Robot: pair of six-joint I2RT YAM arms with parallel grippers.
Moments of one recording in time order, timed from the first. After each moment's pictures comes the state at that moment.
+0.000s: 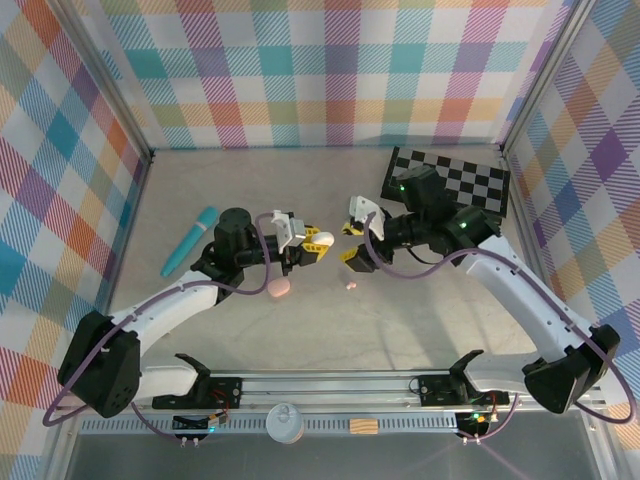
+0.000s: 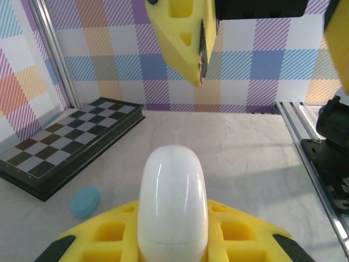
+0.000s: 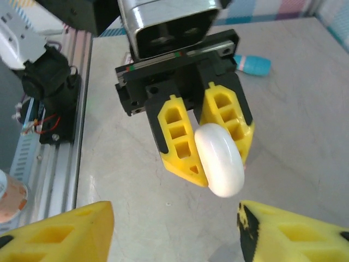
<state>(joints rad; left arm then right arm) -0.52 1.25 0.72 0.37 0.84 0.23 0.61 1.27 1.35 -0.83 -0.68 -0.60</state>
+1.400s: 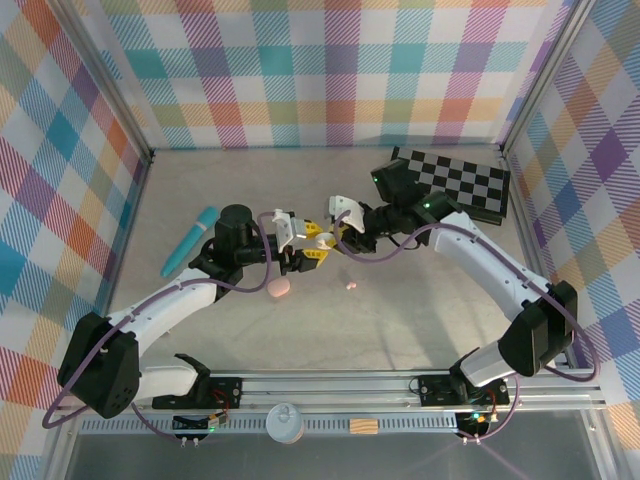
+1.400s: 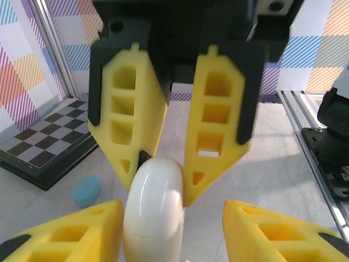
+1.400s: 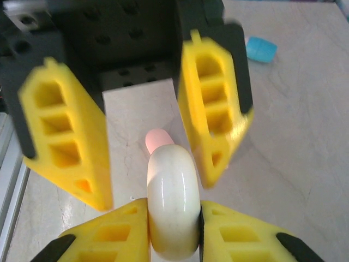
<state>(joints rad) -0.51 1.25 0.75 0.29 0.83 0.27 0.58 1.47 1.36 -0.75 -0.67 -0.74</state>
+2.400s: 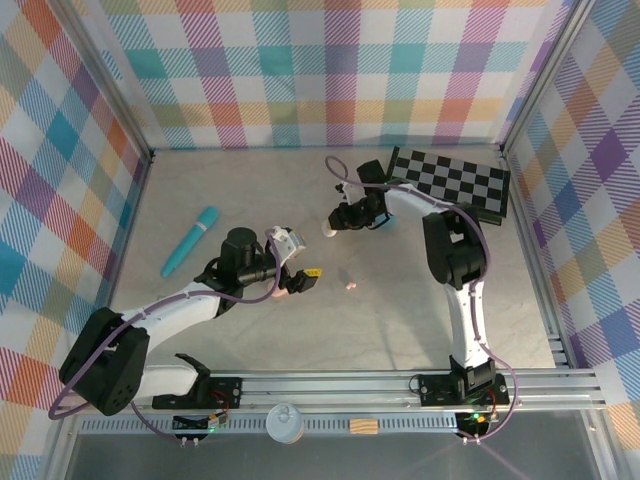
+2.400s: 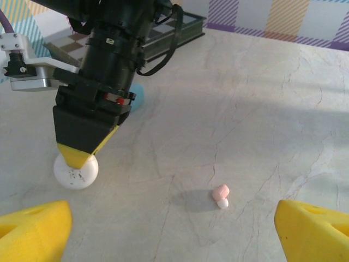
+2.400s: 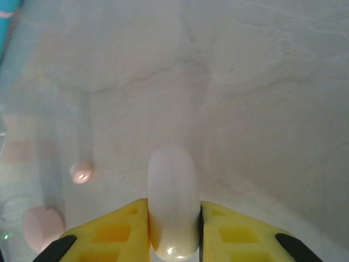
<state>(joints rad) -0.52 1.27 0.55 0.33 0.52 0.25 0.41 2.23 1.67 -0.56 -0.63 0.15</state>
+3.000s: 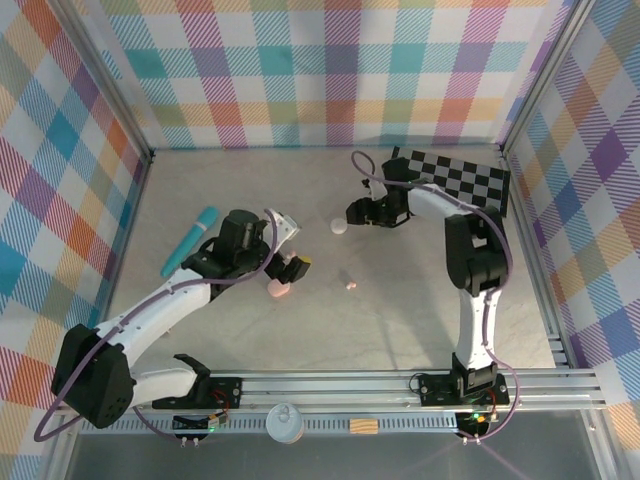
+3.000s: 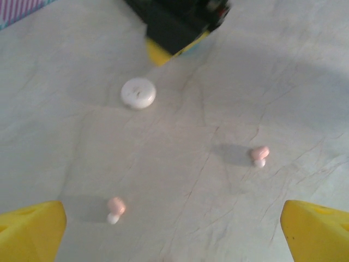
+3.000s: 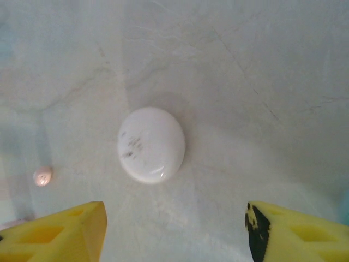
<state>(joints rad) -0.53 1.20 0.83 -0.28 0.24 0.23 0.32 2.04 1.49 -0.53 -0.52 0.18</state>
